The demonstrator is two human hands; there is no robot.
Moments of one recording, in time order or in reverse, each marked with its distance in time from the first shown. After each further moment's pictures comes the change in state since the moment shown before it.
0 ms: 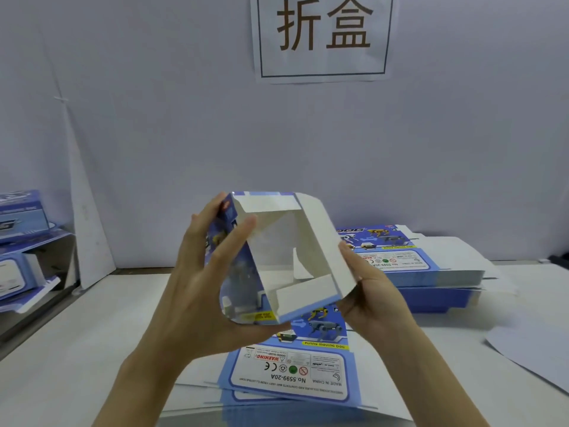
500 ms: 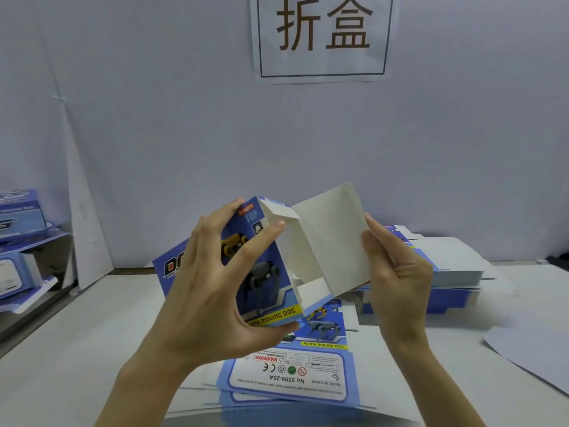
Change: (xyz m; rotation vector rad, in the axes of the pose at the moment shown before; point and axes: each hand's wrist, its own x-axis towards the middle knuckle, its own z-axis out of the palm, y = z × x) left_hand 0.006 0.019 -0.002 0.175 -0.104 -0.110; right_hand -0.003 -0.005 -0.009 -0.748 0.228 -1.033
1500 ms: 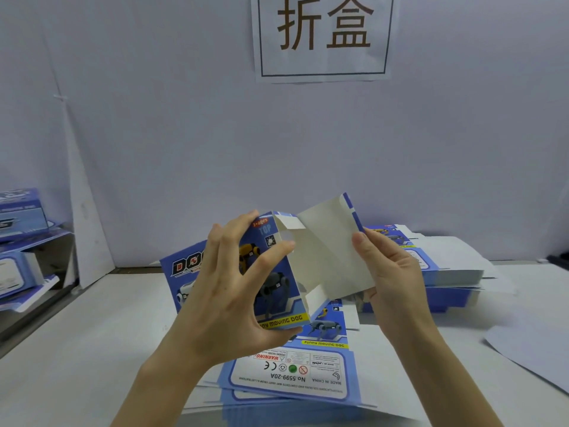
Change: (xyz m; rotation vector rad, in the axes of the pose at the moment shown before) left_hand -0.002 -0.001 0.020 0.021 -0.035 0.052; right_hand 0.005 -0.009 -0.004 0.333 -0.204 0.563
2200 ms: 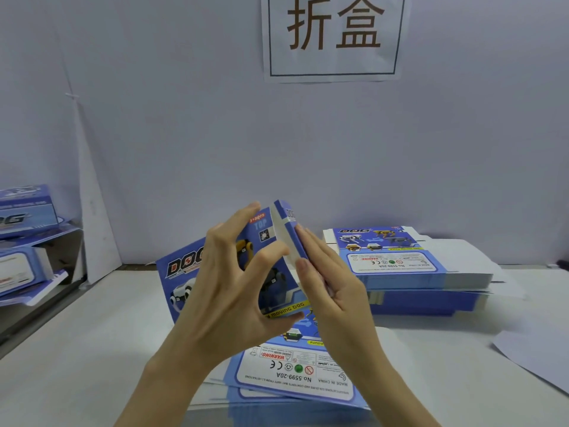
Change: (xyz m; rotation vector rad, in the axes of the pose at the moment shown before) left_hand 0.001 -0.004 0.002 0.053 0.163 0.030; right_hand -0.038 0.022 0.048 -0.351 -0.327 -0.383
